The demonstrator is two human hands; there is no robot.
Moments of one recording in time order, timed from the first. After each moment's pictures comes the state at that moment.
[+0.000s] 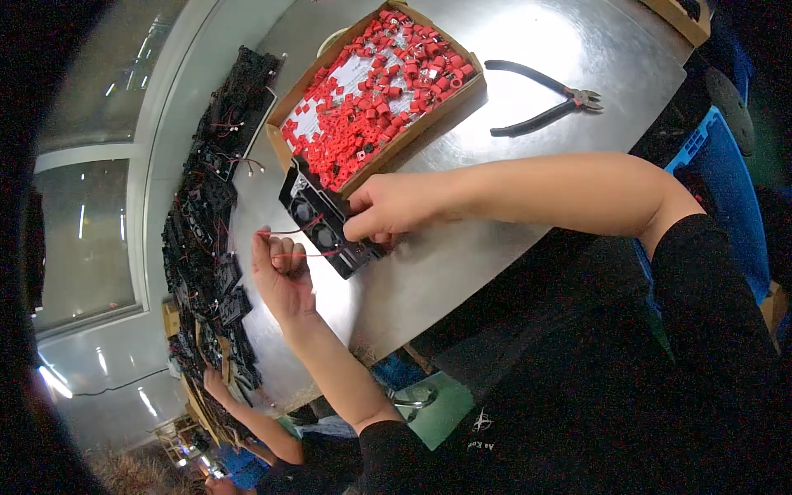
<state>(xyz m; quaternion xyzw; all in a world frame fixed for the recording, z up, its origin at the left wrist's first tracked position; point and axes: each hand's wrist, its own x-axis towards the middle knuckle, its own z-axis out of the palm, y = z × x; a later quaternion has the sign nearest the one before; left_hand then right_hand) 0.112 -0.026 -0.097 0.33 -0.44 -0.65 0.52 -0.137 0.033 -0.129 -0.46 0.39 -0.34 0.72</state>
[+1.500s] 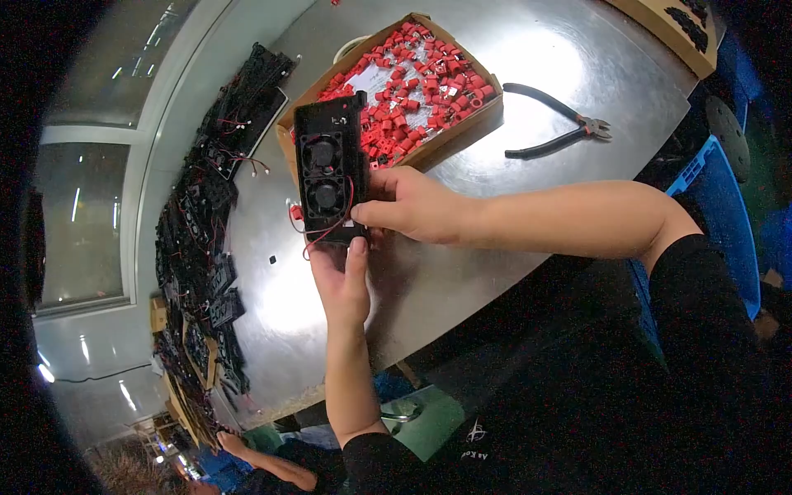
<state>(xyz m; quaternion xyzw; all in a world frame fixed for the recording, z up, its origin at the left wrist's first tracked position) 0.052 0.027 -0.116 0.37 -0.64 -0.51 0.43 -0.133 0.044 -0.125 -0.36 0.31 -0.56 0.68</state>
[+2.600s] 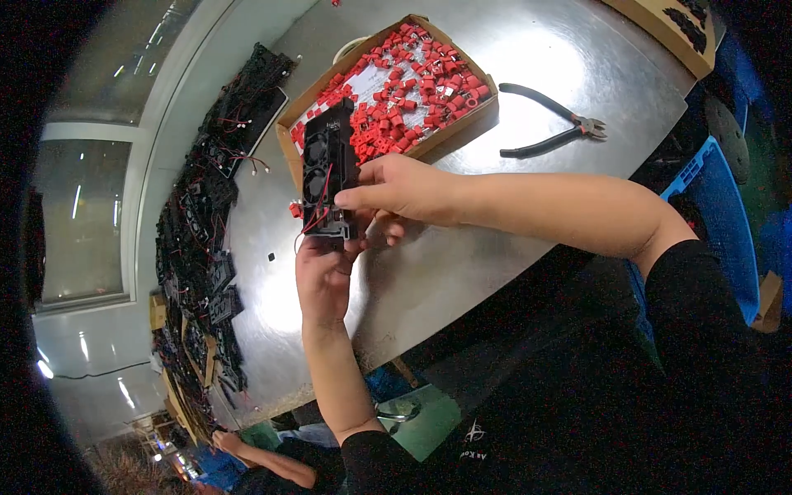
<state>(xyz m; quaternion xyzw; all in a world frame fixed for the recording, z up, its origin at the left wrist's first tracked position) 0.087 0.004 -0.116 0.26 -0.49 -0.76 0.35 -0.149 0.033 -0.111 -0.38 0.32 -0.46 0.73</state>
